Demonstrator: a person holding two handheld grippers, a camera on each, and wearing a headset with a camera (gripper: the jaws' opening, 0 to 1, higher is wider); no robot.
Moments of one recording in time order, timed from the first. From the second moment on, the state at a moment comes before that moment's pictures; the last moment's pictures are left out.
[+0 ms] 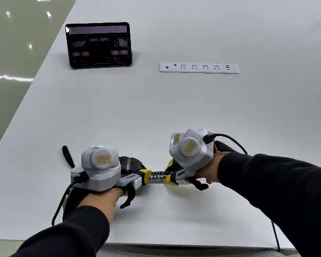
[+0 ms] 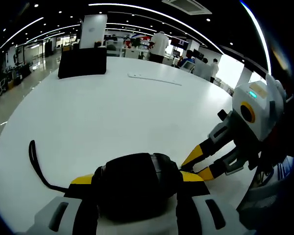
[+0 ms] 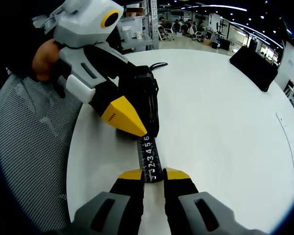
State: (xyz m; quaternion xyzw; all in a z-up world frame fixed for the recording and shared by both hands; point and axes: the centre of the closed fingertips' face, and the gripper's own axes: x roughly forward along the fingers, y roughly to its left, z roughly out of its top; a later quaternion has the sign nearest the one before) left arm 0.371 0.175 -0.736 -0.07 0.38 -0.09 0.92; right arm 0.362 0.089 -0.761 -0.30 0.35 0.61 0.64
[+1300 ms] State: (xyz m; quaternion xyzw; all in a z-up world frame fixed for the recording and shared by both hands) left arm 0.372 0.175 -0.737 -0.07 0.38 -0.10 0.92; right arm 0.359 0.087 -0.761 -0.28 0.34 0.61 0.66
